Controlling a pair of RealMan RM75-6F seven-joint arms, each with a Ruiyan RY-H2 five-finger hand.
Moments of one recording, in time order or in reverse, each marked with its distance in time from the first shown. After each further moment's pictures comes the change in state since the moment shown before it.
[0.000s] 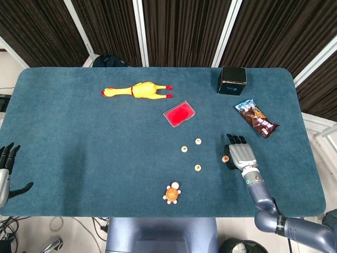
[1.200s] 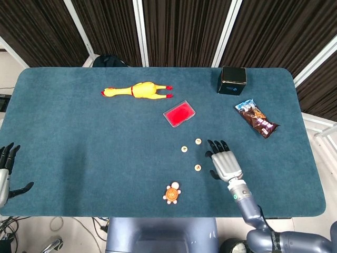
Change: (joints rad) left arm 0.002 0.001 -0.002 -0.005 -0.004 0.001 -0.008; right arm -0.030 -0.046 -0.059 -0.212 -0.149 0.211 -0.123
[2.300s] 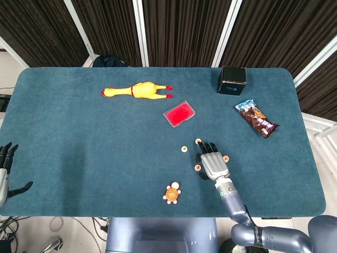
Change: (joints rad) left arm 0.001 -0.002 -0.008 -0.006 -0.017 0.000 -0.004; right arm 0.035 -0.148 0.063 0.131 0.082 -0.064 -0.008
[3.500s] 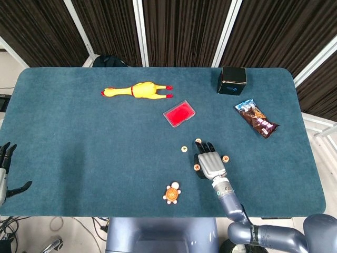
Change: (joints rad) left arm 0.002 -0.001 -0.006 -0.001 -0.011 0.002 -0.002; right arm 0.016 -0.027 0.011 0.019 0.023 -0.008 -0.020
